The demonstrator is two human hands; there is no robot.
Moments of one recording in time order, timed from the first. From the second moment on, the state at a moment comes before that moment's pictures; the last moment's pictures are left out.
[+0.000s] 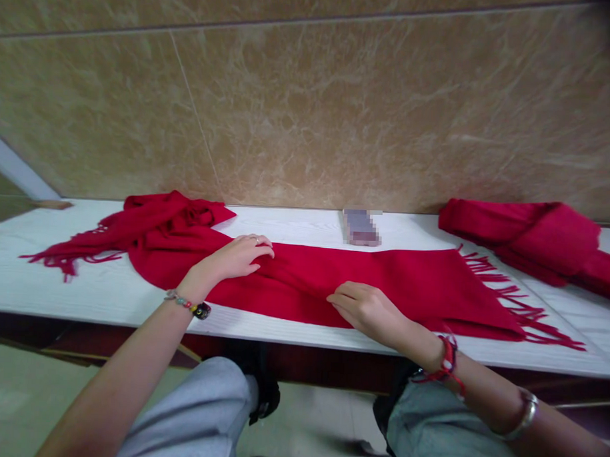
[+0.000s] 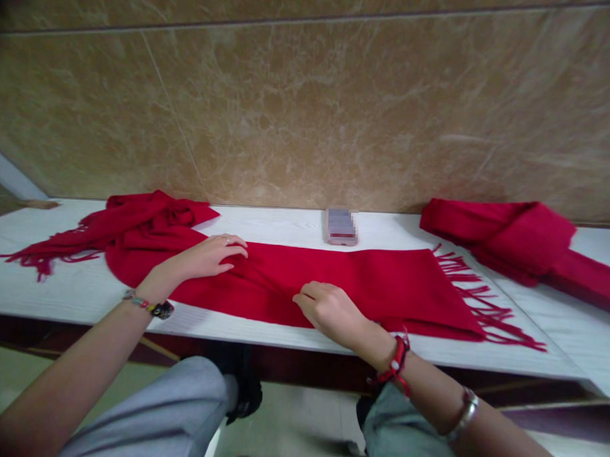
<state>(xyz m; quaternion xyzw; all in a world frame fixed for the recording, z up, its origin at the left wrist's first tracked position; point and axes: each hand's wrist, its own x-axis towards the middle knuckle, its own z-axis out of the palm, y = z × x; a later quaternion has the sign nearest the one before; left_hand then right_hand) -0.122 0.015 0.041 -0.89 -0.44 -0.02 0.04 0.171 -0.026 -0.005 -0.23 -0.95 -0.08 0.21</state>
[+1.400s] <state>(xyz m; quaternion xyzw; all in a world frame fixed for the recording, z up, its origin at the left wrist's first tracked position) -0.149 -0.059 0.075 -0.85 -0.51 0.06 0.02 0.230 -0.034 0.013 -0.18 -0.96 -0.08 0.19</state>
